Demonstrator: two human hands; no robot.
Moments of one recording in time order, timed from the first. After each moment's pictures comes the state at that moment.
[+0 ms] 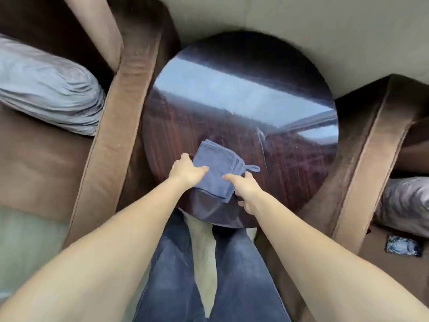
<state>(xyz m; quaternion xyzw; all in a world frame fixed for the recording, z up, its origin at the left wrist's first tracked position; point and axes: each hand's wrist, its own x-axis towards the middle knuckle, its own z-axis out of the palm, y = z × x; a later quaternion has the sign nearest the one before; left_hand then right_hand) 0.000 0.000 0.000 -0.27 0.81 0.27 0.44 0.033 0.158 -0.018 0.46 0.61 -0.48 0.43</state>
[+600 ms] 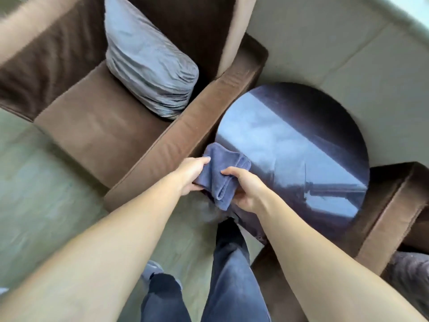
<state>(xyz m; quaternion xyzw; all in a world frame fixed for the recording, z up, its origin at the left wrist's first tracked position) 0.117 -0.145 0.063 -0.47 0.51 0.67 0.25 0.085 0.003 0.084 0.32 0.57 -0.59 0.48</state>
